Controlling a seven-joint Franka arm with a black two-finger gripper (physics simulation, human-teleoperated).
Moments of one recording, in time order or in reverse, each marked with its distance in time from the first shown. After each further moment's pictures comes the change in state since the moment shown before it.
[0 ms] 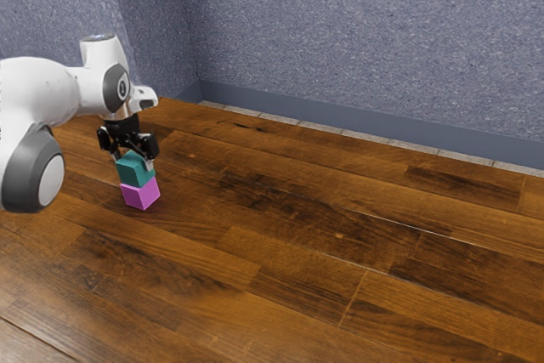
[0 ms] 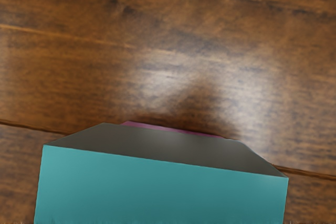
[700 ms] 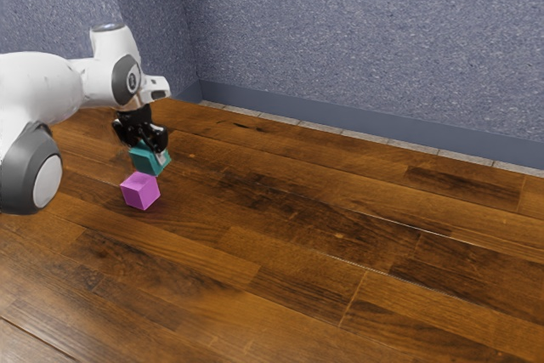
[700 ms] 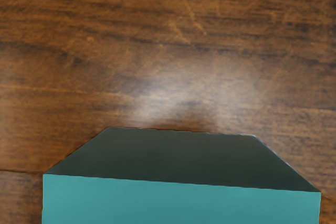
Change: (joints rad) arm -0.058 -0.047 -0.005 0.000 0.014 0.023 0.019
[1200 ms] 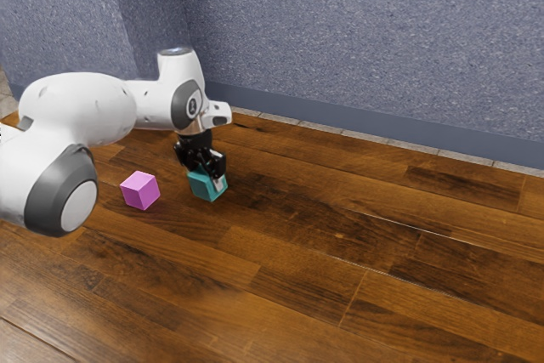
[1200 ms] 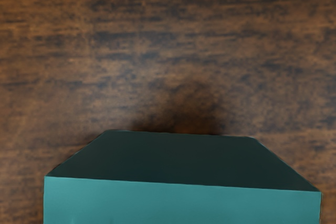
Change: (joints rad) arm -0.117 0.099 -0.072 0.040 -0.042 0.005 -0.025
